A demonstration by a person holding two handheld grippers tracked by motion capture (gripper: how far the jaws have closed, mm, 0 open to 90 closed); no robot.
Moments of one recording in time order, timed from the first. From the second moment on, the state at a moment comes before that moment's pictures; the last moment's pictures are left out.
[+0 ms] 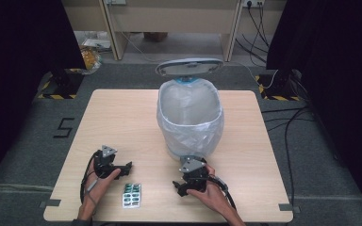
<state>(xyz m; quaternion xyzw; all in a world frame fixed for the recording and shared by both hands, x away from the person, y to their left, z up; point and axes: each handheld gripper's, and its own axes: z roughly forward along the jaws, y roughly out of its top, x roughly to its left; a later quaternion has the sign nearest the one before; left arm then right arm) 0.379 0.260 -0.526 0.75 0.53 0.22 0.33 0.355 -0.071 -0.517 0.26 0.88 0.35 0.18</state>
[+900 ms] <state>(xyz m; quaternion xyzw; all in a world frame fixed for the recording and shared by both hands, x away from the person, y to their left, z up) 0.305 0.260 -0.501 0.71 0.55 0.17 0.41 0.356 -0.070 -0.516 0.26 0.89 0.34 0.18</state>
